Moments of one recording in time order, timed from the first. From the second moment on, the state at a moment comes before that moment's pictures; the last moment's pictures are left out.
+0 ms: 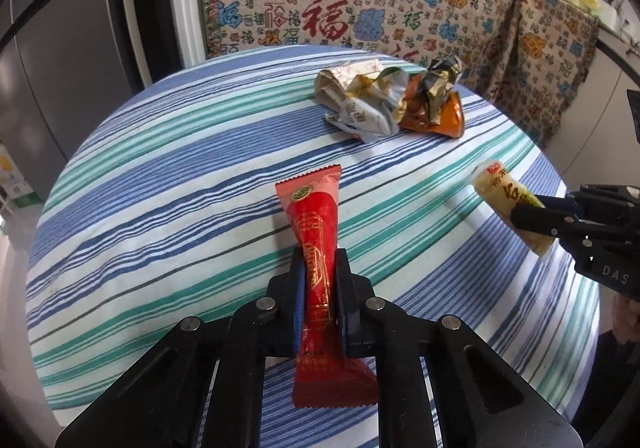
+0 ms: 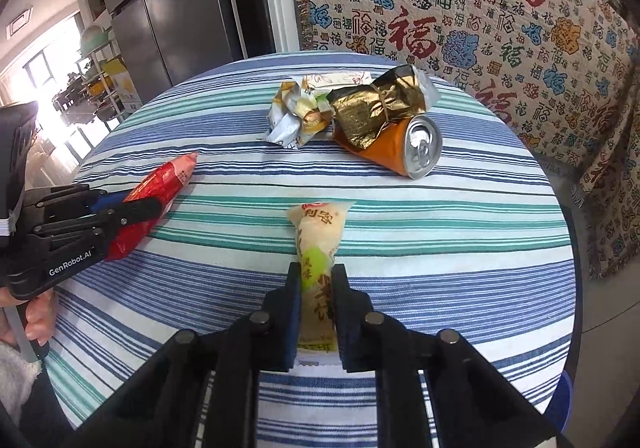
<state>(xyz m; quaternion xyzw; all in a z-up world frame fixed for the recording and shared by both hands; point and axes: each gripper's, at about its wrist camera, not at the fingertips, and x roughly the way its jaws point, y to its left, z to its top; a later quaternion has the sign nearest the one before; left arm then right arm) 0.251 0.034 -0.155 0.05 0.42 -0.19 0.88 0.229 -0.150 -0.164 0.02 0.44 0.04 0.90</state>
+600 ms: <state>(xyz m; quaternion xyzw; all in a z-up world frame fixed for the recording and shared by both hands) 0.185 -0.122 -0.086 0.09 0.37 -0.35 0.86 0.128 -0.282 -0.103 0.08 0.40 -0.07 0.91</state>
